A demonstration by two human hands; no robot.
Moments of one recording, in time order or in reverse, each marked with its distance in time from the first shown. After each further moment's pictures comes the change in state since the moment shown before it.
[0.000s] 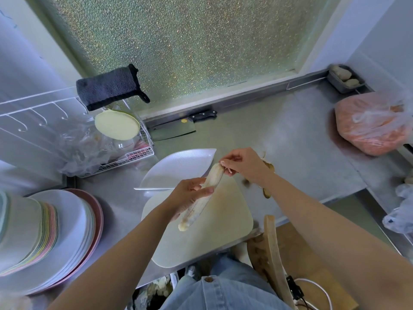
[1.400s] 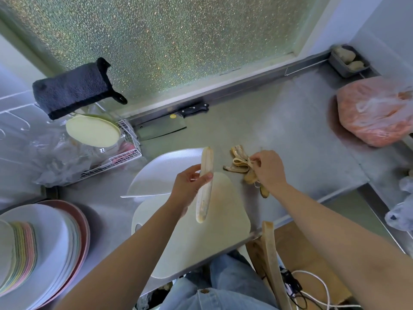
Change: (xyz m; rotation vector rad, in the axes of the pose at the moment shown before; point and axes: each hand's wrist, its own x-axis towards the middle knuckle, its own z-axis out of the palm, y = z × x) left_hand 0.043 0.021 0.022 -0.194 0.164 0.015; right_hand 0.030 0.093 -0.048 -0.705 0.401 0.096
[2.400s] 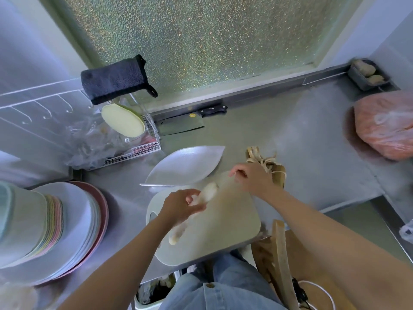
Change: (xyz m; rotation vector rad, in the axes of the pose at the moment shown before) left_hand -0.041 -0.052 -0.057 0.688 0.001 0.004; right_hand -0.033 -0.057 0.016 0.187 -0.317 -0.305
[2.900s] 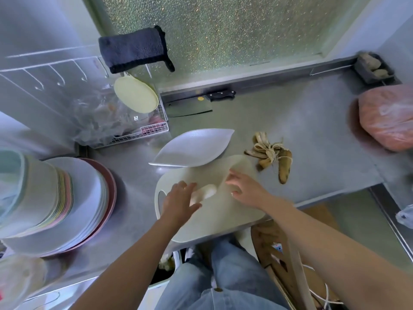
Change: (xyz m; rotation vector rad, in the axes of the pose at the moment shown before) left_hand -0.022 -0.053 0.030 0.424 0.149 0.099; right_hand -0.042 -0.003 0.065 -0.208 -0.343 0.049
